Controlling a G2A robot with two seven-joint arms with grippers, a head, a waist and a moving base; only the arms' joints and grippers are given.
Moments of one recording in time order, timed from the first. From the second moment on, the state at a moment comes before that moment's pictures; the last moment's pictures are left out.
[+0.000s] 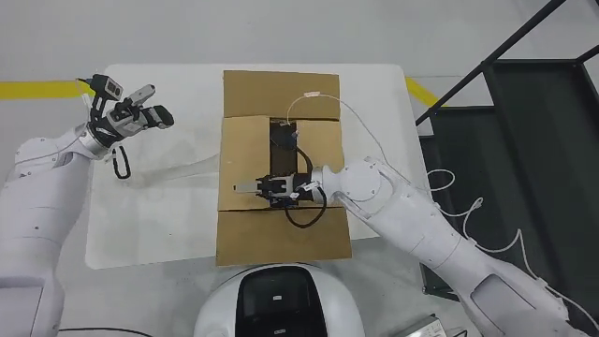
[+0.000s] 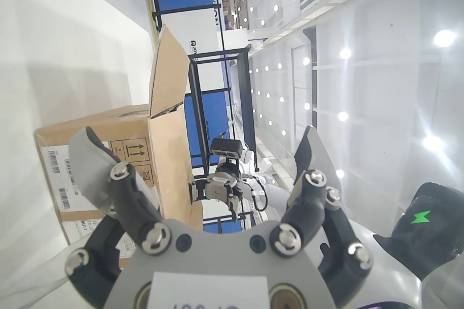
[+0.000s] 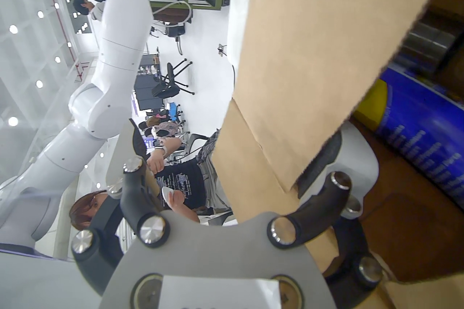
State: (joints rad) left arm 0.66 -1.06 -1.16 -0.64 -0.73 -0.50 -1.26; right arm -0.96 -1.15 0.76 -1.55 0.23 -0.02 0.76
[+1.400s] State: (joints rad) left arm 0.71 -1.00 -1.37 -0.67 -0.80 -0.42 -1.21; right arm -0.70 -1.40 0.46 -1.26 0.22 -0.20 0.64
